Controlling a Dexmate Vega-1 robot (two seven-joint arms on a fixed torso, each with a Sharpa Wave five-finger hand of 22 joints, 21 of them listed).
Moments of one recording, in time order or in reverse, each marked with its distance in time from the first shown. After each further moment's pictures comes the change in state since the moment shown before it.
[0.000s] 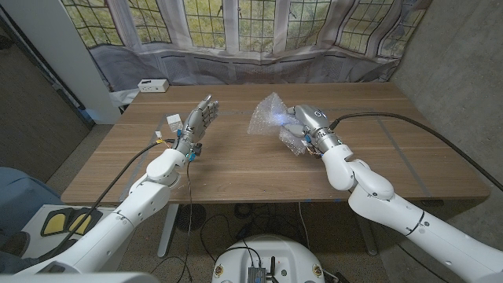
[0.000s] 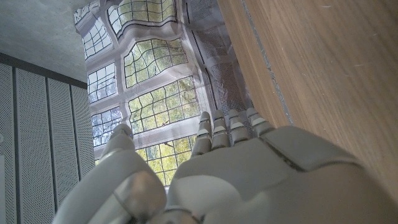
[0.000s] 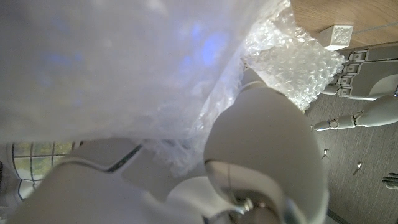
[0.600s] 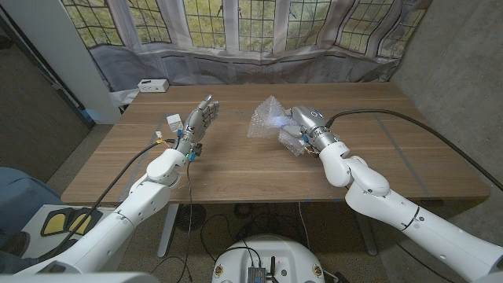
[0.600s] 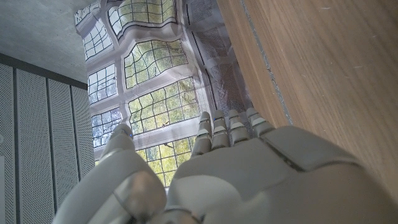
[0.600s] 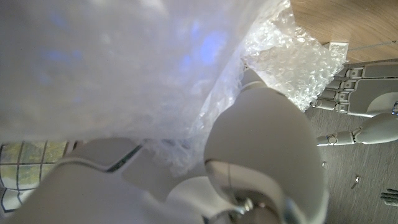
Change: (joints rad) left arm -0.005 -0.003 0.002 0.008 0.000 -0.003 -0.009; left_hand 0.000 0.000 0.000 0.000 0.000 0.000 0.000 0.000 0.000 0.000 0.000 0.000 0.000 0.000 0.000 0.000 0.000 0.000 0.000 0.000 0.000; right arm 0.046 0.011 -0.034 0.024 -0.033 -0.032 0.083; right_hand -0.002 0.002 0.009 -0.009 0.000 0.004 0.004 -0.001 -0.005 0.000 0.000 -0.006 -0.001 0.000 0.000 0.000 -0.002 0.000 0.000 0.000 0.000
